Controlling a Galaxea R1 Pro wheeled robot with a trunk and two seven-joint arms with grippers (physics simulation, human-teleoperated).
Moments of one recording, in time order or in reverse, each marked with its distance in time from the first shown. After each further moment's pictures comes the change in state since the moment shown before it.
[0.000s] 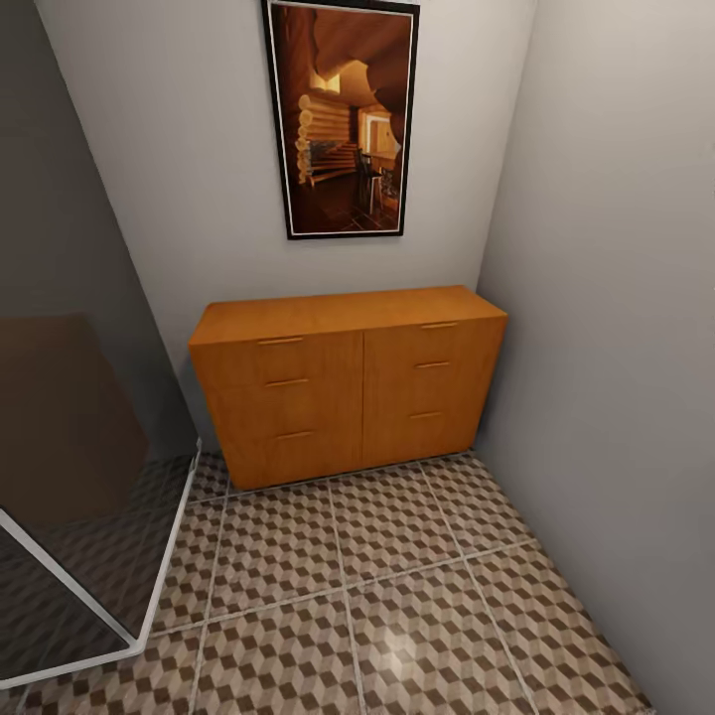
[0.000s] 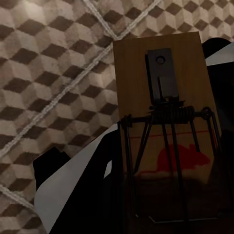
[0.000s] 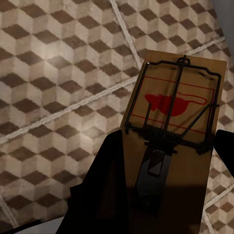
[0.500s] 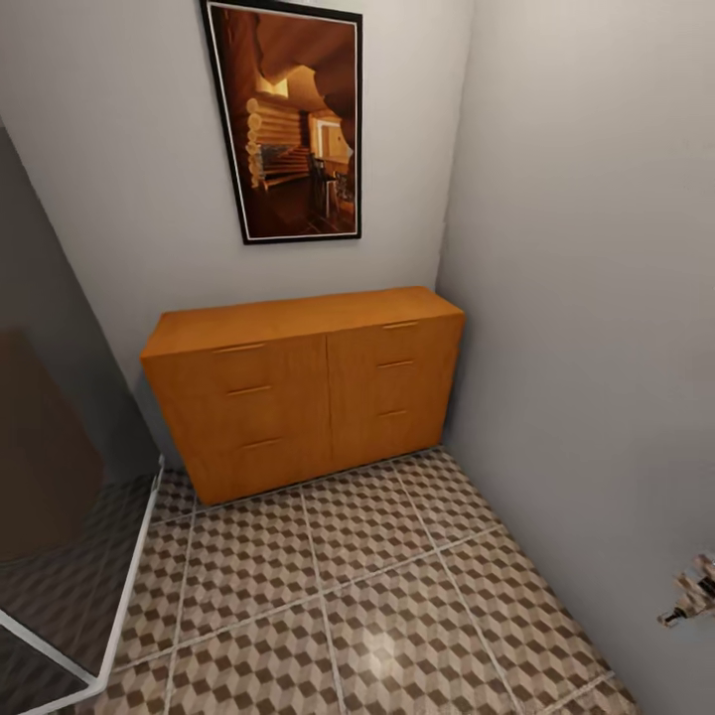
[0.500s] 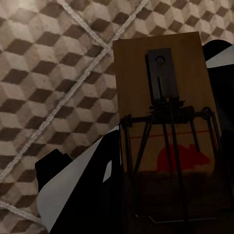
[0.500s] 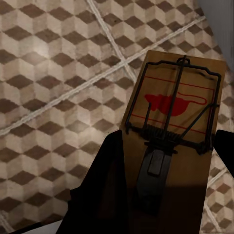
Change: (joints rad) left arm 0.000 0.000 0.000 0.000 0.000 0.000 0.001; right arm 0.000 0.000 0.000 0.000 0.000 0.000 0.000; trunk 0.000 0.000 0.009
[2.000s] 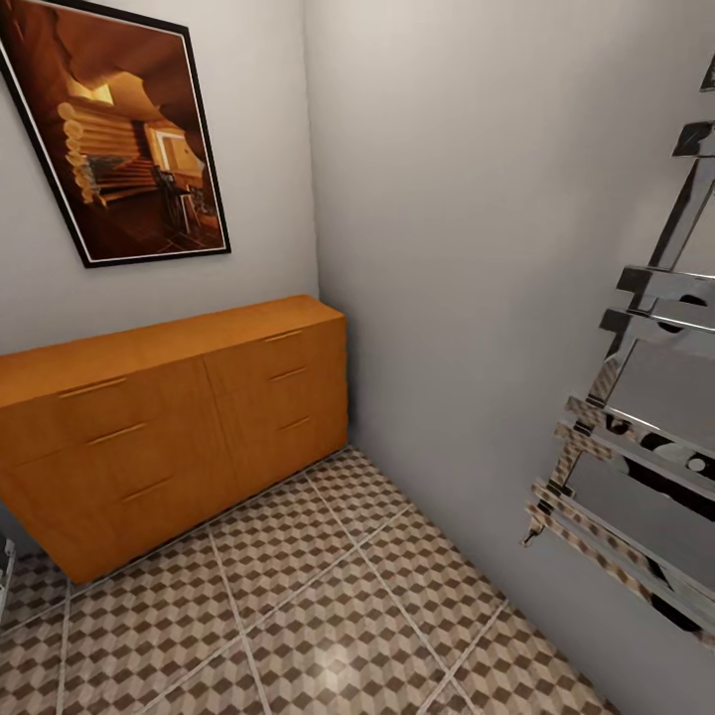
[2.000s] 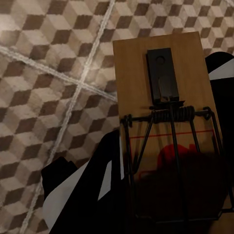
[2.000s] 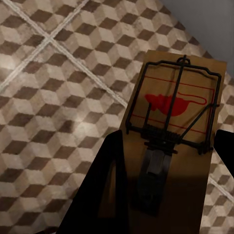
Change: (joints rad) left arm 0.000 0.005 0.025 0.000 0.000 0.000 0.000; right arm 0.000 0.000 0.000 0.000 0.000 0.000 0.000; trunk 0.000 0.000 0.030
